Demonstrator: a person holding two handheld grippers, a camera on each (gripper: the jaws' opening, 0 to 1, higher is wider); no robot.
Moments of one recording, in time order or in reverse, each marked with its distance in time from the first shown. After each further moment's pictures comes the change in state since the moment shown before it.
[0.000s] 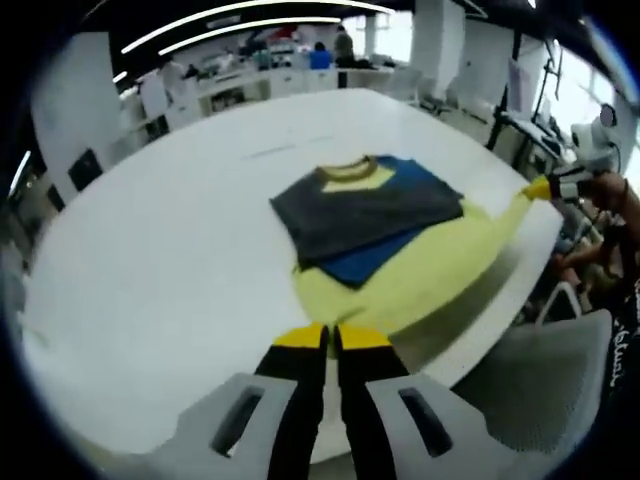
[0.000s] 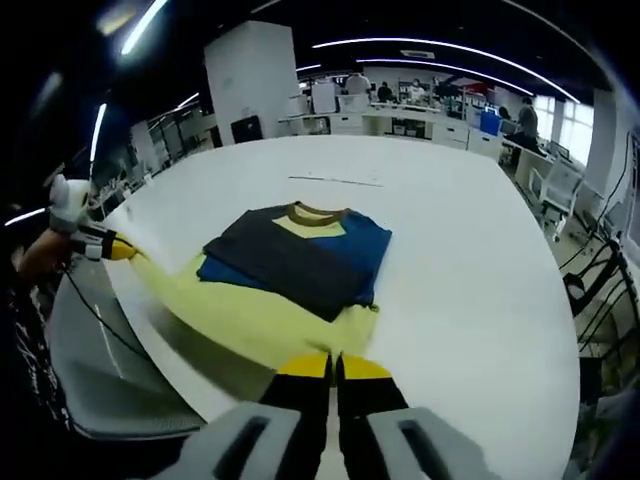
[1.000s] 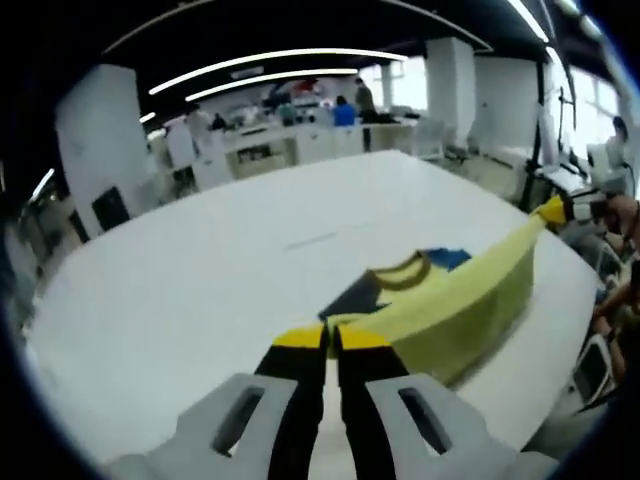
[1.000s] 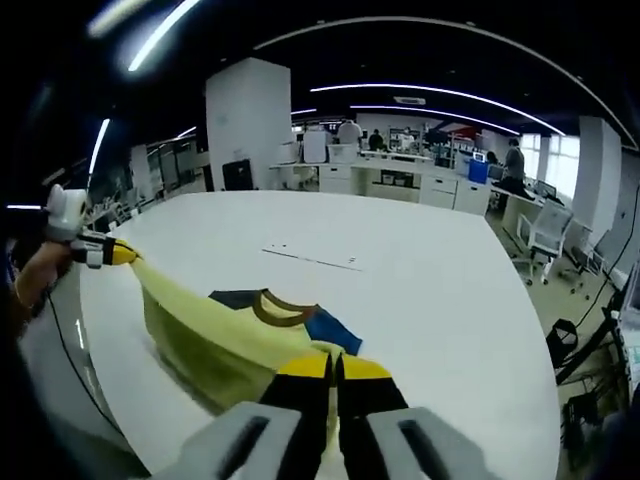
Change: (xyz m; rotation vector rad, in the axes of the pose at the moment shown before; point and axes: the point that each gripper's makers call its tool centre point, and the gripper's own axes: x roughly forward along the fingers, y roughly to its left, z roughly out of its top) left arm 0.044 0.058 0.129 -0.040 -0.248 0.115; right arm 0.040 -0.038 0.125 -0.026 -0.211 -0.074
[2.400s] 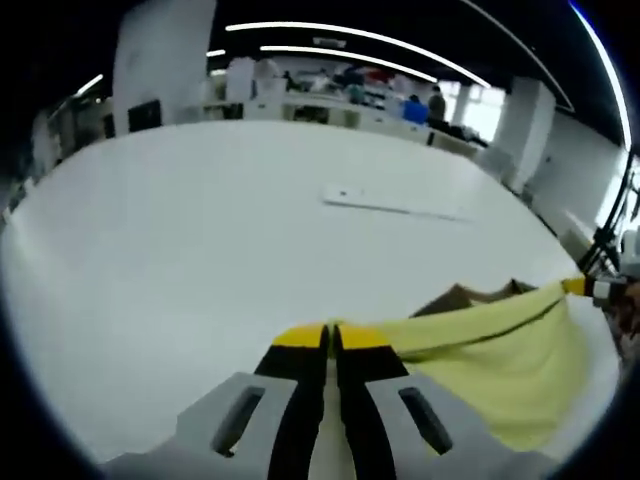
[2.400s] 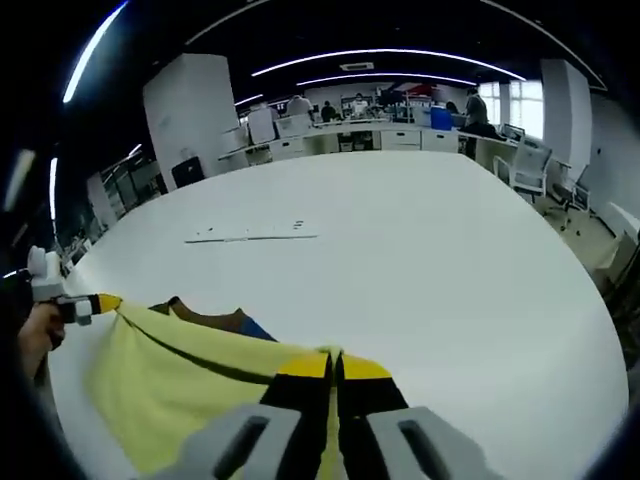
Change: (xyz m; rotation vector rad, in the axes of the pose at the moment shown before) left arm 0.178 0.040 -0.073 -0.333 0.081 0.116; right arm 0.174 -0.059 -0.051 0.231 0.114 -0.092
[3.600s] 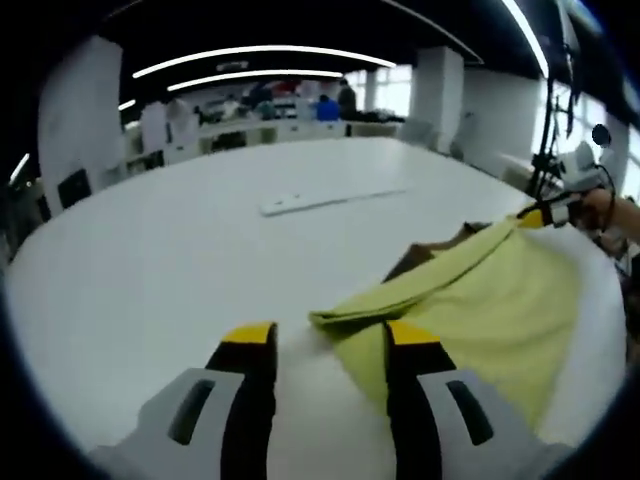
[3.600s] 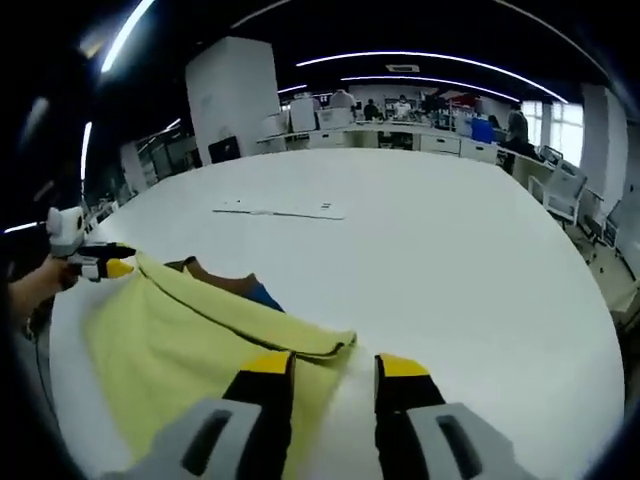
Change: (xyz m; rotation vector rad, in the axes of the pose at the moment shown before) left arm -0.009 -0.013 -0.006 0.368 -0.048 -0.280; right arm -0.004 0.003 -0.019 -0.222 0.026 0.115
